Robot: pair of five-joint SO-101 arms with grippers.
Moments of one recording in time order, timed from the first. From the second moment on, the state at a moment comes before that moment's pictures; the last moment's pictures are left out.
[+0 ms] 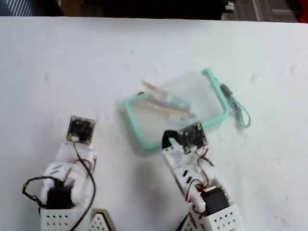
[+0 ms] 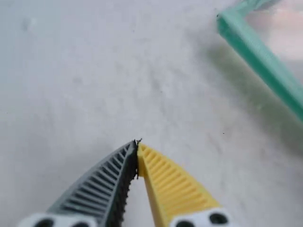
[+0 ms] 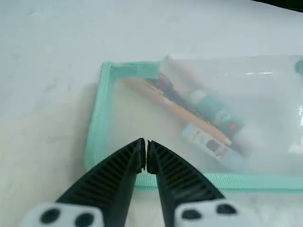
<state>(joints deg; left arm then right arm) -6.7 -103.9 94.6 63.0 -11.9 -24.7 -102.7 96.4 43.4 4.4</state>
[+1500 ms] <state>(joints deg) 16.2 -34.9 49.1 34.2 -2.2 -3.7 -102.7 96.4 39.2 8.2</state>
